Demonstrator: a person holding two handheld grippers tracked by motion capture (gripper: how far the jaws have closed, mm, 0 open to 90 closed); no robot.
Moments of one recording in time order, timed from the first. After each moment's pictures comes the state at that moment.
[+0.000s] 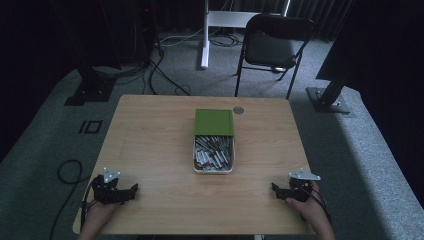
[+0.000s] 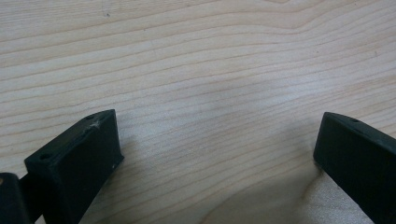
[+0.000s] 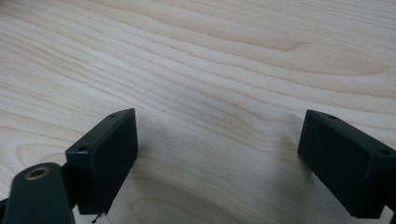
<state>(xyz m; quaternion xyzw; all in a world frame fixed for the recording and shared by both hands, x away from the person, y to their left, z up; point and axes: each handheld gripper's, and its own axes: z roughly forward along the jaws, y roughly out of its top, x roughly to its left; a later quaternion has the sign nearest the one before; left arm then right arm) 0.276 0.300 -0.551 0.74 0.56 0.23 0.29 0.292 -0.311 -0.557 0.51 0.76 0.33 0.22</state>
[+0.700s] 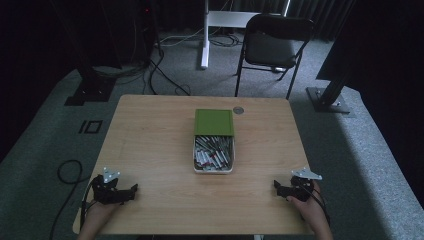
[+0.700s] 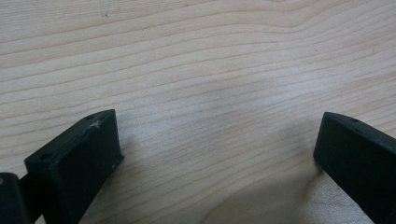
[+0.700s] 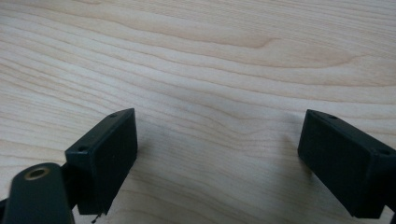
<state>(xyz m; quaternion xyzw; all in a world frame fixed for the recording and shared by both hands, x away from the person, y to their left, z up) 0.276 0.302 -0.551 0.74 0.56 0.23 0.29 0.295 -0.313 -0.557 0.55 0.73 0.32 0.23</state>
